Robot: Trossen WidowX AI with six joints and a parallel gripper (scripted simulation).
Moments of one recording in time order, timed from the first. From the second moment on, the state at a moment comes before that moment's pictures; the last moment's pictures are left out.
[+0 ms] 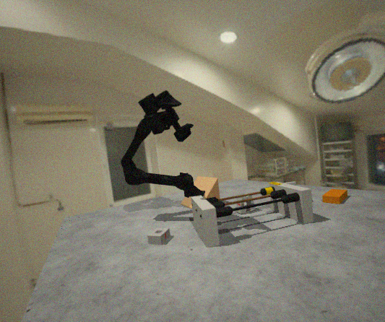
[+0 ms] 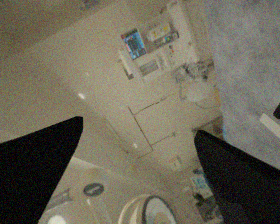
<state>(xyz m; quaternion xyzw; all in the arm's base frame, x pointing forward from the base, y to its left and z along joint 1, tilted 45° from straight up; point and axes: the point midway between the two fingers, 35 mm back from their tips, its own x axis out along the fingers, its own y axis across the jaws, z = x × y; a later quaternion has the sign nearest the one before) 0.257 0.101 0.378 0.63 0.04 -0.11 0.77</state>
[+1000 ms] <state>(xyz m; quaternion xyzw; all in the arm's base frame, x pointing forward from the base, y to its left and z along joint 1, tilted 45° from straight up) 0.317 0.020 0.338 0.14 0.00 -0.01 0.99</state>
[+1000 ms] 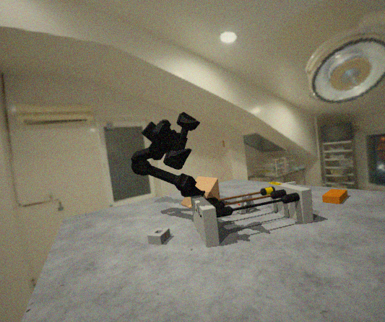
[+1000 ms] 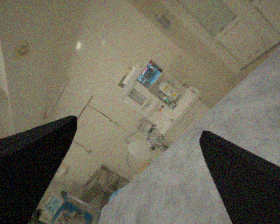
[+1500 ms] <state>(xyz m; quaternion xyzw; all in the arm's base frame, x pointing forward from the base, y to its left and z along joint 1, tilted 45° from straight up) 0.319 0.003 0.321 0.01 -0.02 0.00 1.00</state>
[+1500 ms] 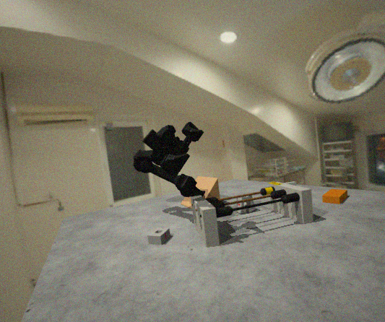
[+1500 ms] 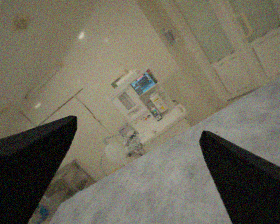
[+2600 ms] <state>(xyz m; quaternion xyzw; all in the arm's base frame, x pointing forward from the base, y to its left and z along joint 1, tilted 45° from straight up) 0.320 0.193 0.022 -0.35 0.59 -0.04 0.73</state>
